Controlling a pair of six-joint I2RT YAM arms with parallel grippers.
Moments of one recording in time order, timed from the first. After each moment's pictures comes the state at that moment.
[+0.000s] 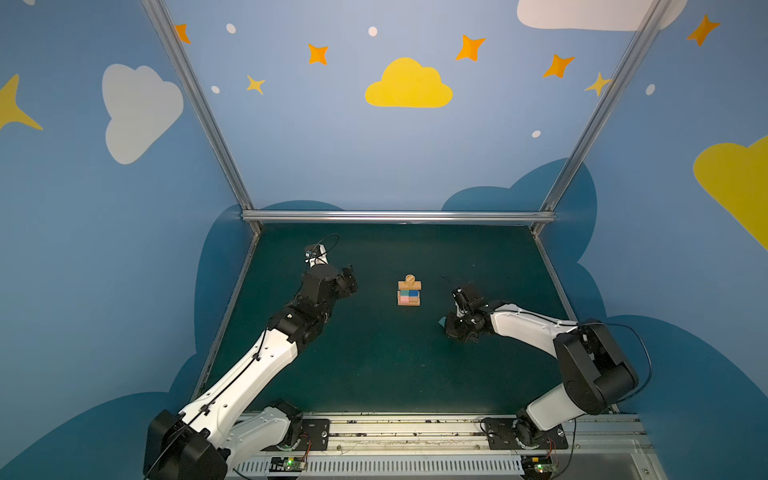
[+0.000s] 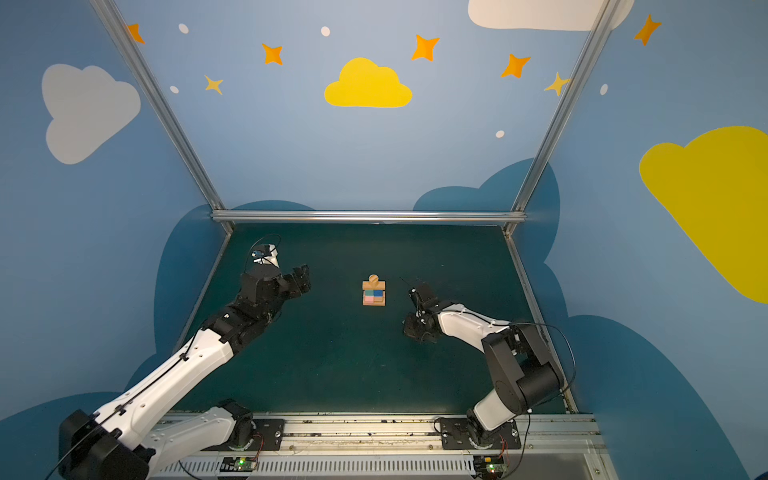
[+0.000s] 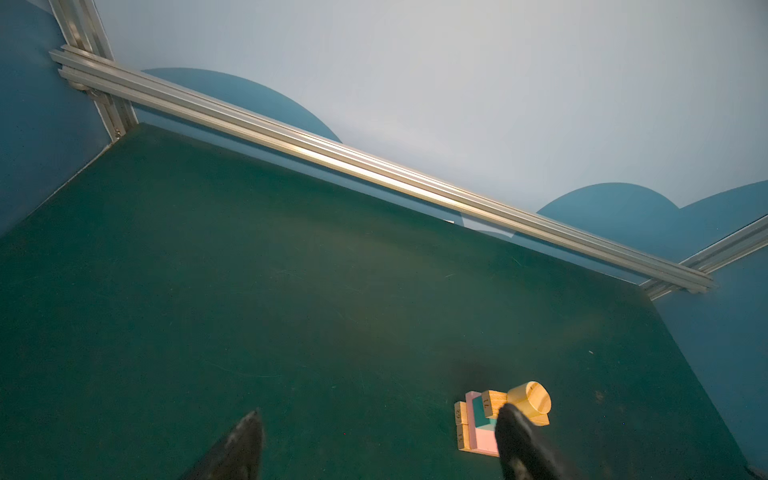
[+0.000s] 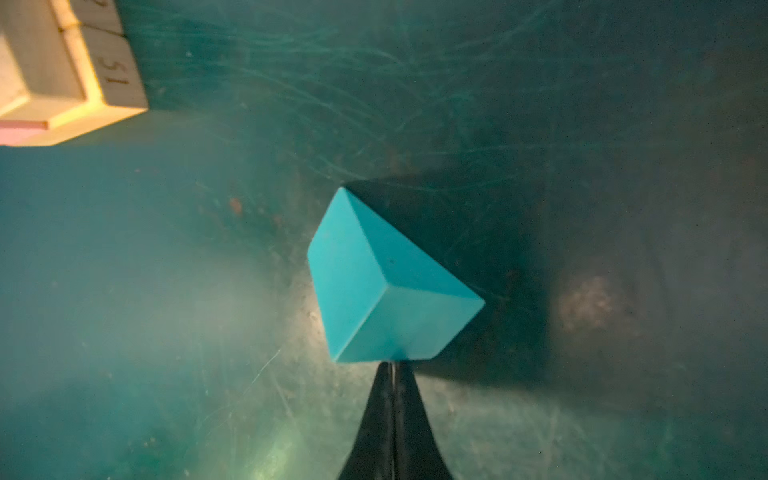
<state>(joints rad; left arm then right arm) -0.47 1.08 0.87 -0.24 -0.36 -0.54 0.53 1.57 0.80 -0.46 -0.12 0.72</state>
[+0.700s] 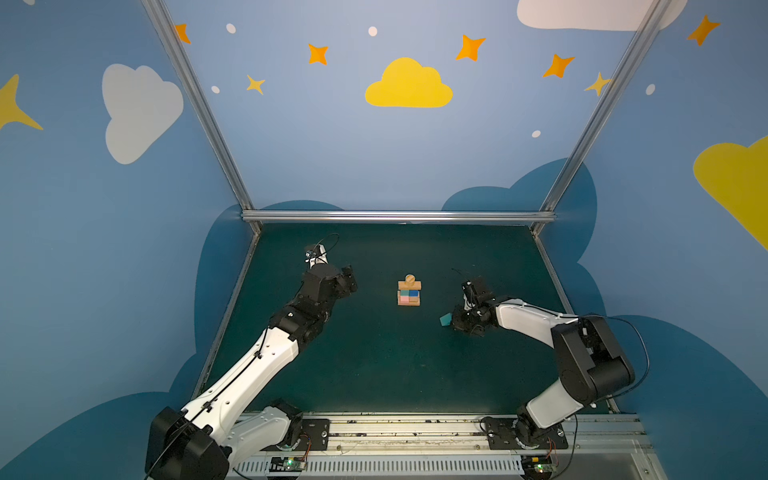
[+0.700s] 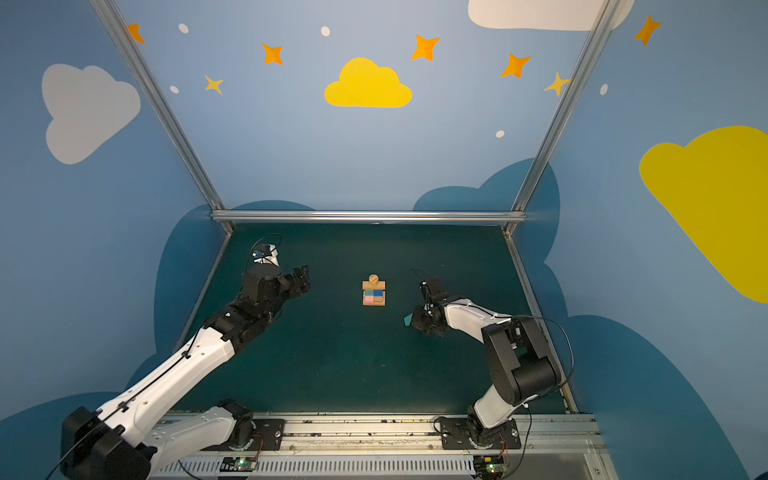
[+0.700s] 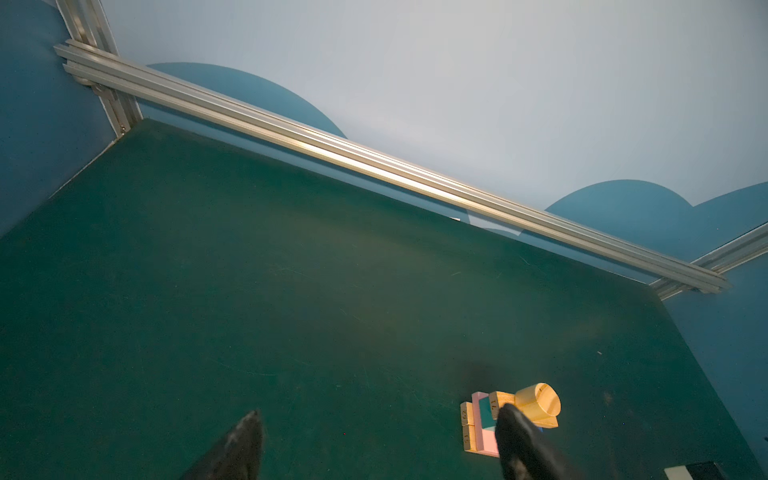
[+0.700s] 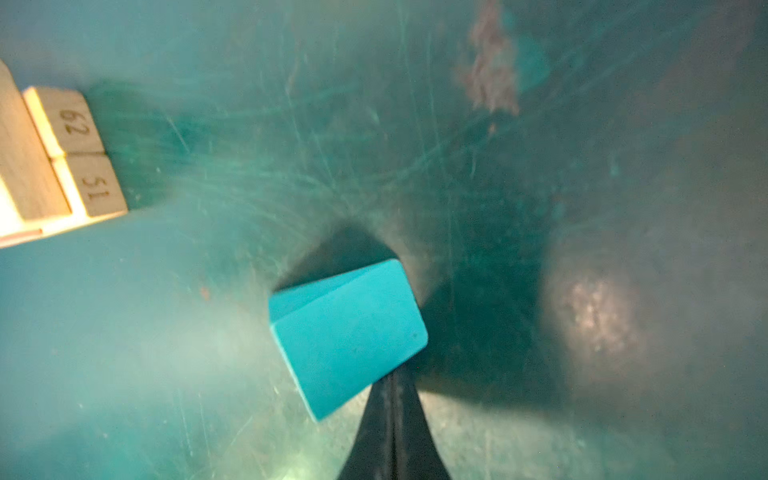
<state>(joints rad) -0.46 1.09 0.87 -0.24 -0.36 -0.54 0.41 1.62 0.83 -0.42 -0.12 0.66</state>
